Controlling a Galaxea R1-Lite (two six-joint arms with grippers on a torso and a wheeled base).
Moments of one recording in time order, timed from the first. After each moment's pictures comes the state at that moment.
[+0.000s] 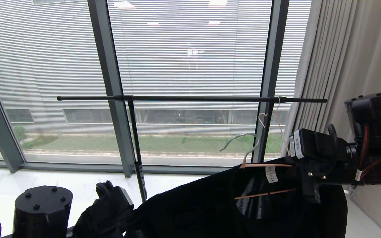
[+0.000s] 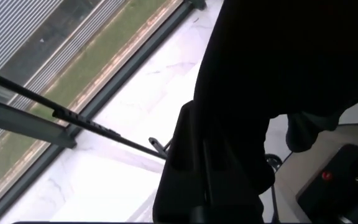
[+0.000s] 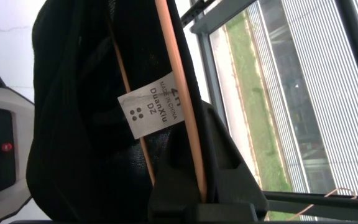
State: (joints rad) left arm -0.52 1.47 -0.14 -0.78 -0.11 0.44; right arm 0.61 1.48 -0.89 -0.04 0.44 -0.78
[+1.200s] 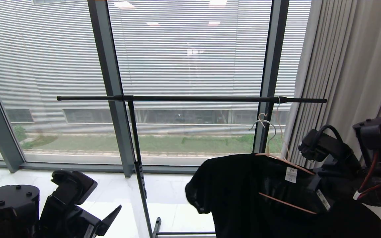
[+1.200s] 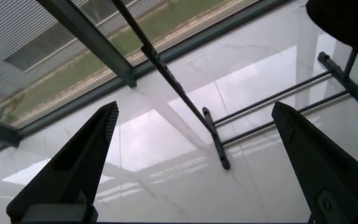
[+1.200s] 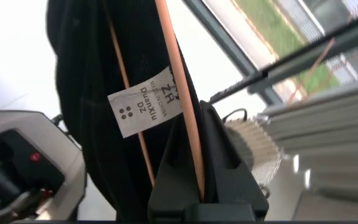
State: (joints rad) left arm -0.33 1.38 -0.10 -0.78 0.18 0.36; right arm 0.61 1.41 -0.73 -0.04 -0.07 -0.24
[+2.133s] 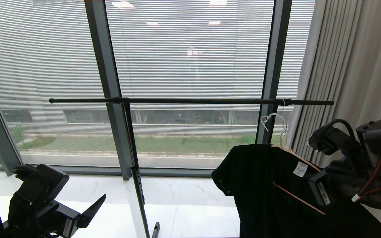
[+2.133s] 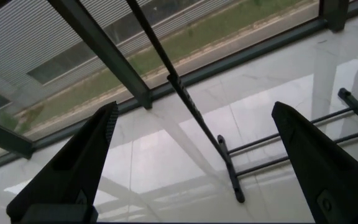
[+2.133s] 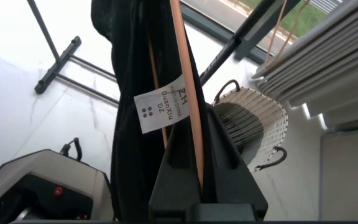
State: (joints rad) left arm -0.21 1.23 -0.10 -0.78 0.09 0.42; right arm 0.63 1.39 -0.72 -0.04 -0.25 -0.02
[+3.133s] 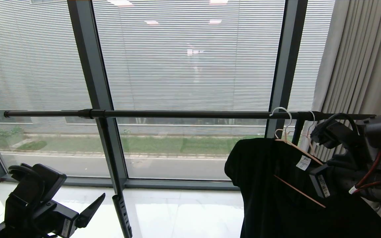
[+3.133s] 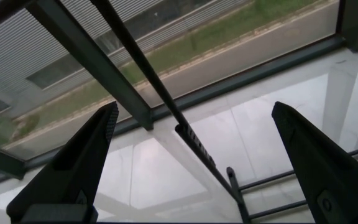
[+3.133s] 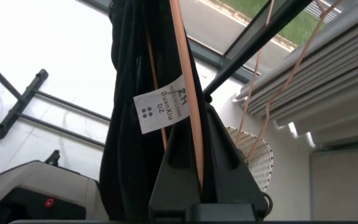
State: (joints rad) left arm -0.22 1.22 -0.10 -0.78 0.09 0.41; right arm 0.62 1.41 -0.75 -0.04 -0.31 -0.01
